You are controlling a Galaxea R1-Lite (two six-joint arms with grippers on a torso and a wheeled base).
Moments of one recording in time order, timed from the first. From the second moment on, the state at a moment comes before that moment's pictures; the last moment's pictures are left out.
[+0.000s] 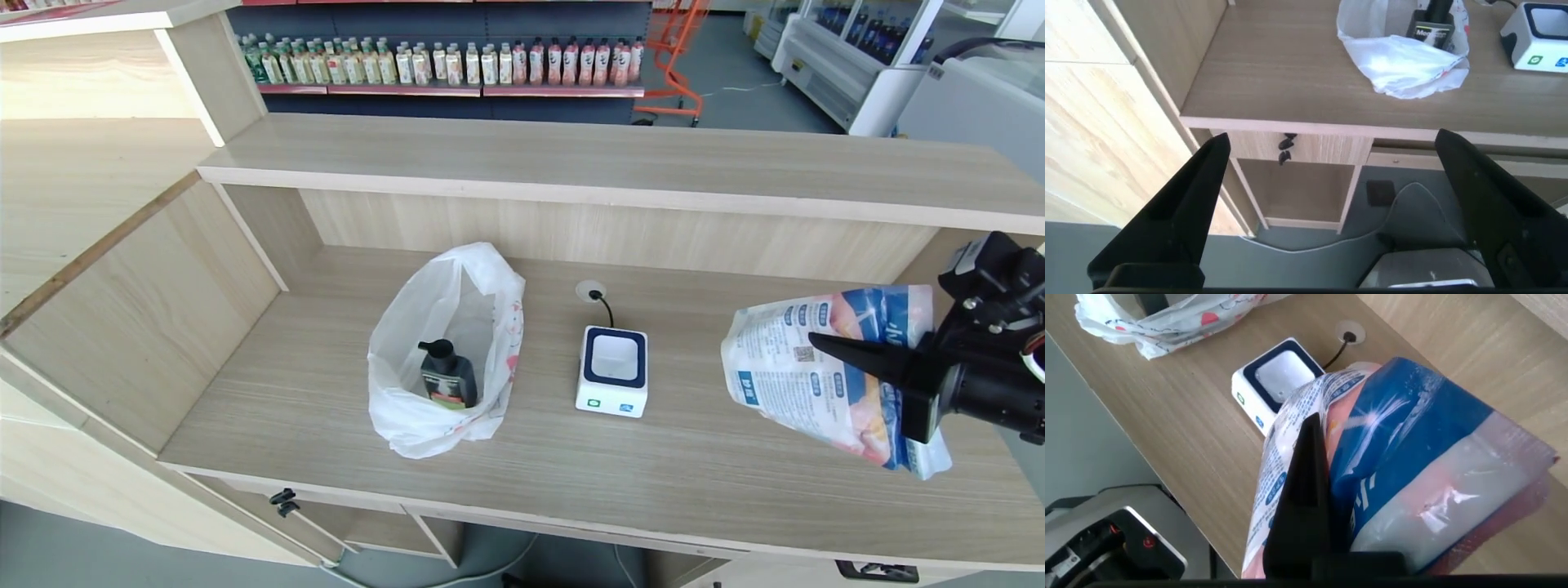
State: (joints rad) left arm 0.00 0.00 0.00 0.00 -0.06 0.03; right arm 0.12 1.30 -0.59 -0.48 0.42 -0.53
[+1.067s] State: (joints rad) left arm 0.00 0.00 0.00 0.00 -0.06 0.03; right arm 0.12 1.26 -0.50 -0.48 0.42 -0.54
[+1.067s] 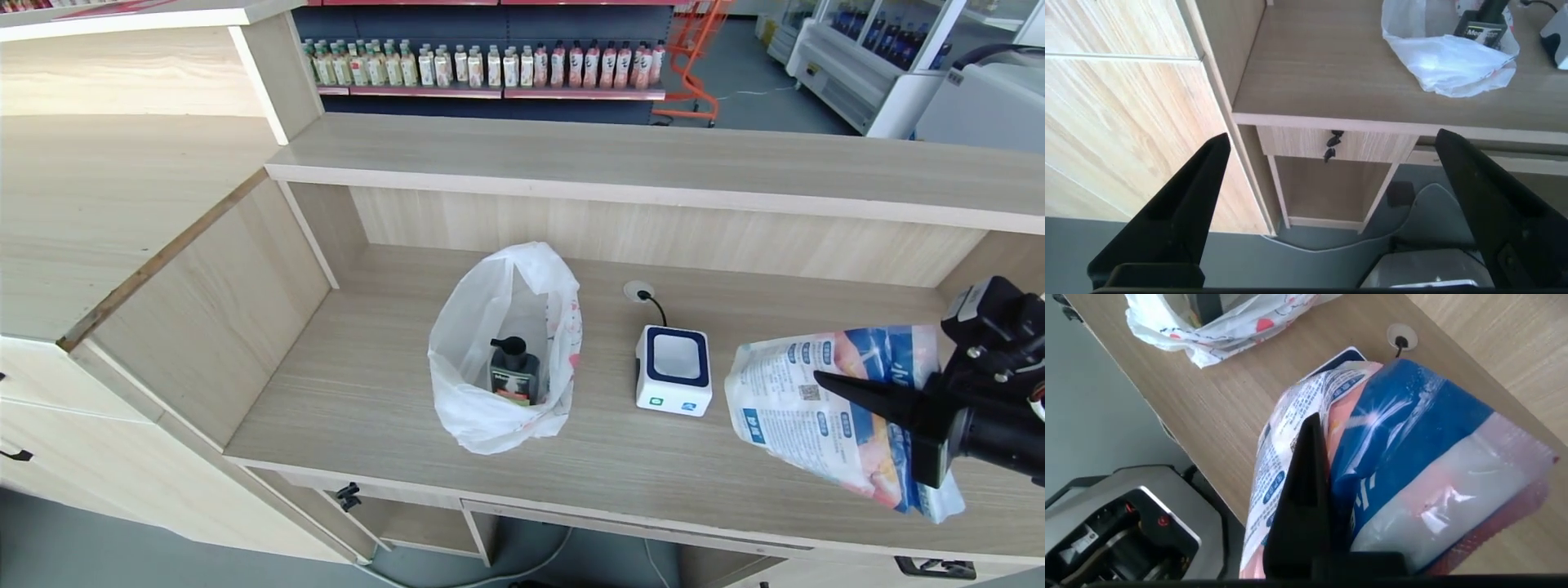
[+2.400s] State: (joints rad) left arm 0.00 0.00 0.00 0.00 -0.06 0.03; right arm 0.14 1.79 -0.75 -0.74 0.64 -1.00
